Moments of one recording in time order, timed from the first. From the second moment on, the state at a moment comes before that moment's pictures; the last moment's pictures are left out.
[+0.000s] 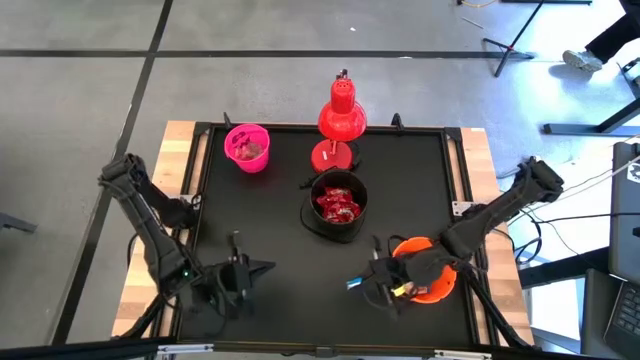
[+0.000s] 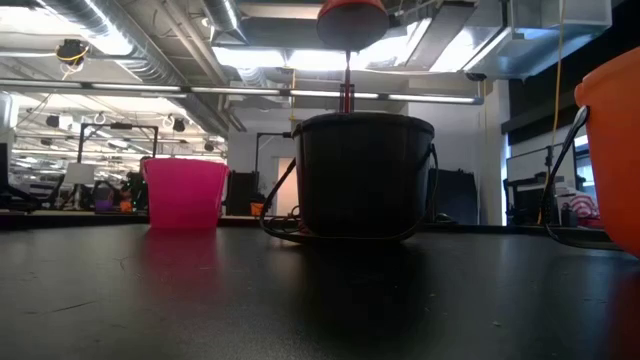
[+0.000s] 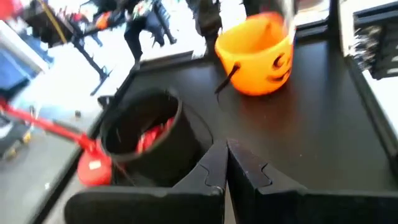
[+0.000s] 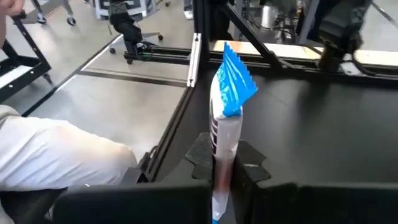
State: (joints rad) left arm -0.89 1.50 1.36 -0.76 -1.06 -0.51; right arm 0.61 1.45 1.13 -0.06 0.26 0.18
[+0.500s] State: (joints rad) left arm -0.81 1.24 0.61 0.19 -0.89 -0.57; right arm 0.72 1.28 1.13 -0.73 0.26 0.64
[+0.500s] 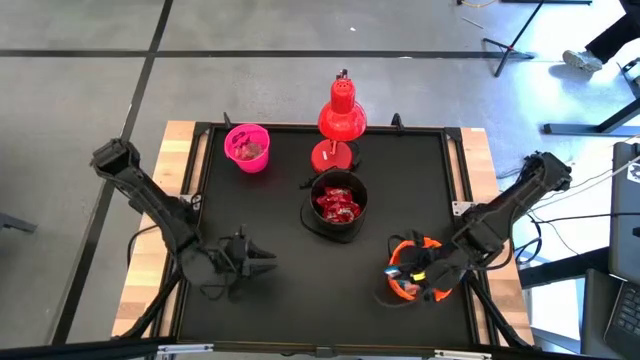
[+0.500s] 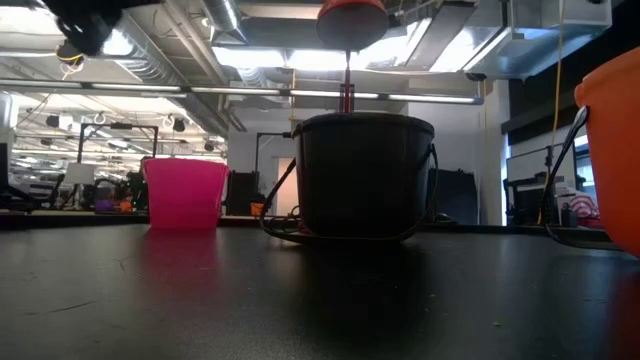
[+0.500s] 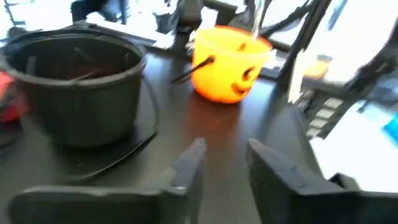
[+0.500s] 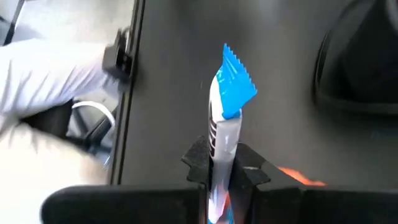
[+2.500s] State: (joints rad) left arm 0.07 0.50 0.47 0.14 -0.07 -0.02; right arm 0.70 0.33 0.50 -0.24 0.76 0.20
